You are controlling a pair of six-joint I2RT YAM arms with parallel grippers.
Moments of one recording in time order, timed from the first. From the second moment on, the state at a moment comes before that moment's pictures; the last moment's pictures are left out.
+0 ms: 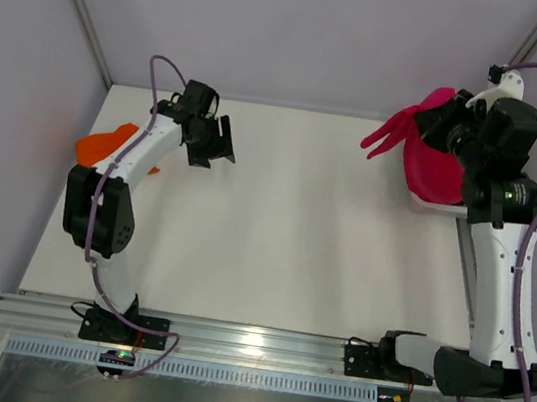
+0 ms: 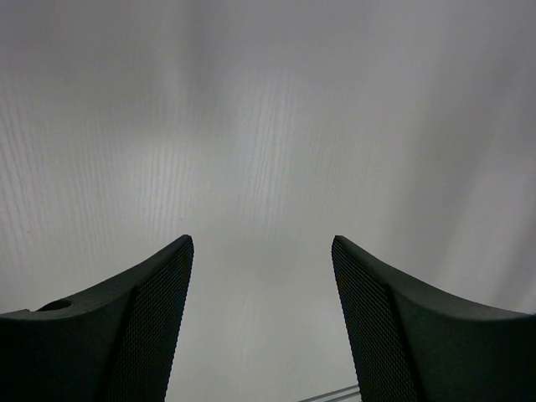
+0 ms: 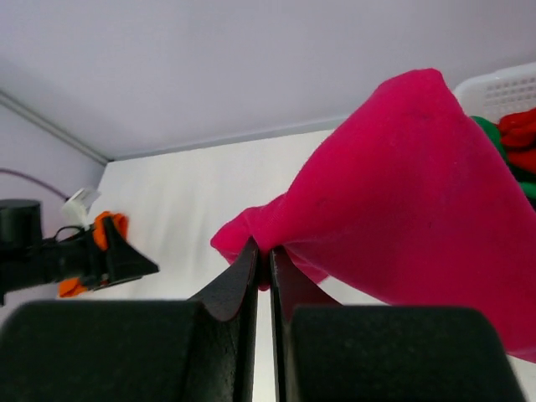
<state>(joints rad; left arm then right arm) -0.27 1.83 1.61 -0.80 0.15 -0.53 0.06 1.26 1.67 -0.62 -0.13 0.39</state>
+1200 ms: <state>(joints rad) -0.27 1.98 1.68 -0.75 0.16 -0.58 0.06 1.00 1.19 0.08 -0.93 1.21</state>
